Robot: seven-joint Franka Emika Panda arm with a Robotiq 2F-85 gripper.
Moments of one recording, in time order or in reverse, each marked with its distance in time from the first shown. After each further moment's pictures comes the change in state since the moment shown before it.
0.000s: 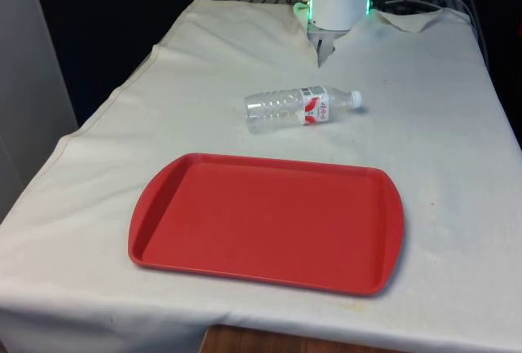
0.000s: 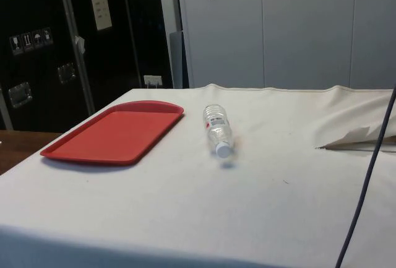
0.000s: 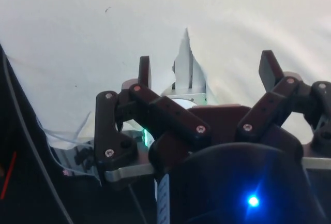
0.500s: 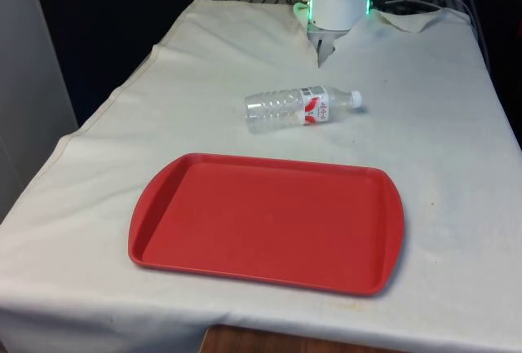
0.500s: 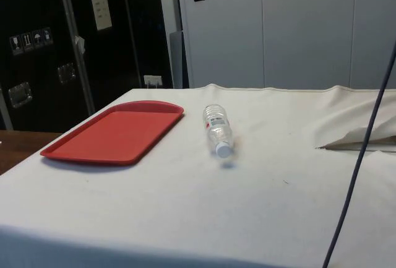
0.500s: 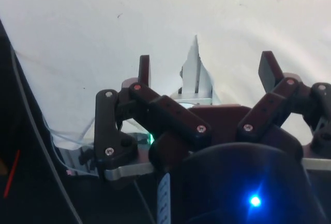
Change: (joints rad) arm 0.004 0.061 0.031 0.059 0.025 -0.002 0.018
